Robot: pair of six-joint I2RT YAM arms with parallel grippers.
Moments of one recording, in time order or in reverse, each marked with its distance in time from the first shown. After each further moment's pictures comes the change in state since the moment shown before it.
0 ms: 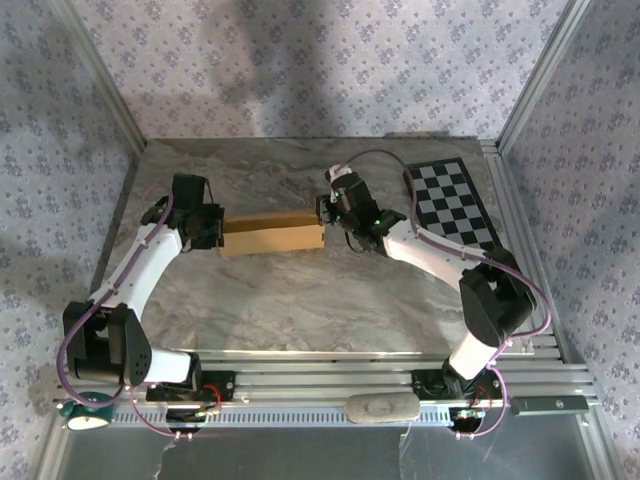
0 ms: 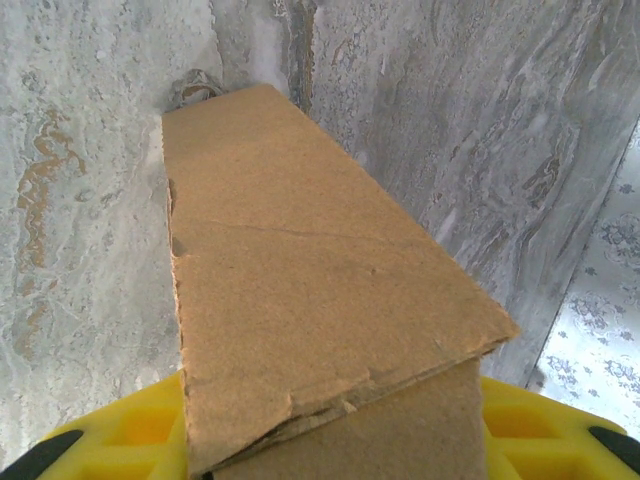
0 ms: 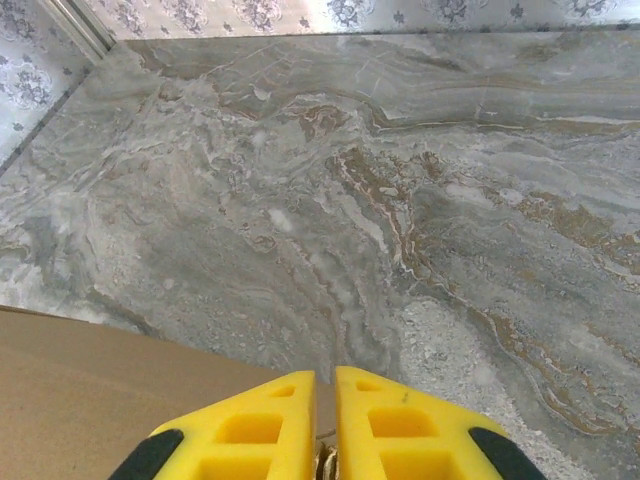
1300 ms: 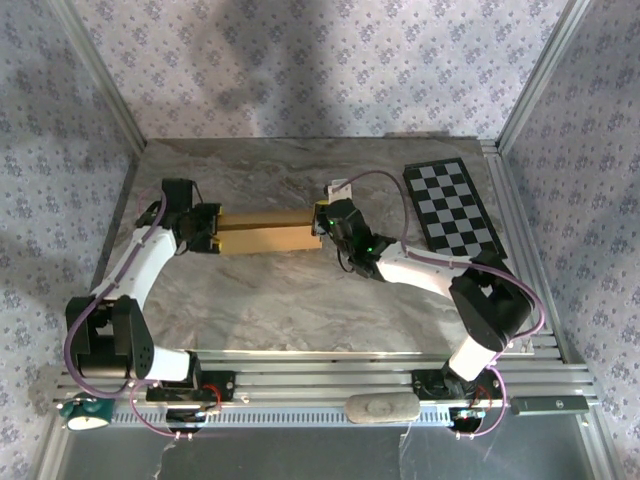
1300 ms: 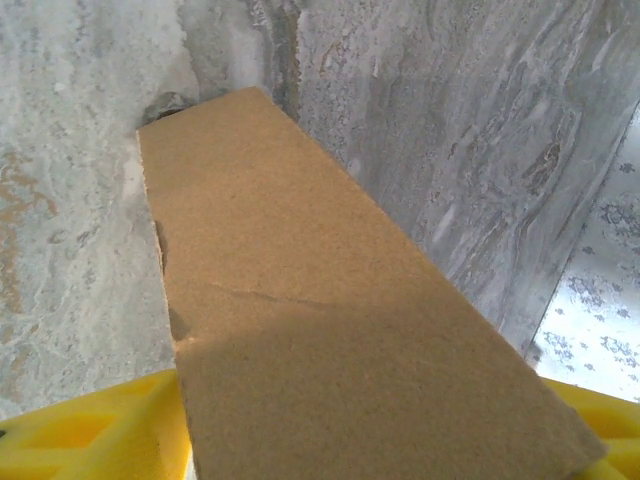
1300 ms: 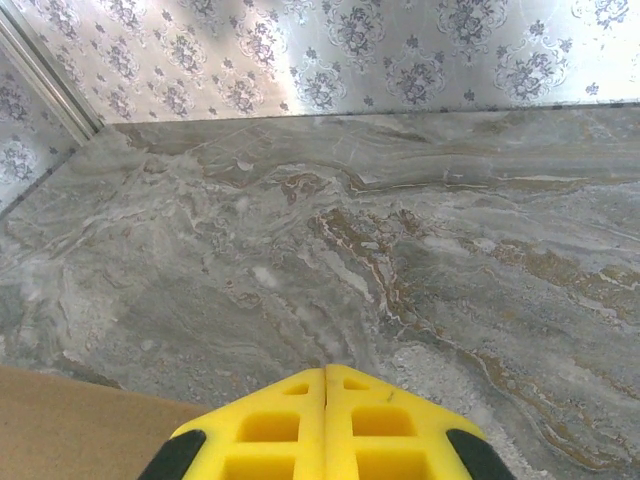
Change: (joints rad) left arm 0.102 0.027 -0.066 0.117 0.145 0.122; right arm 0.086 -0.004 -0.183 0.328 0.227 -0.015
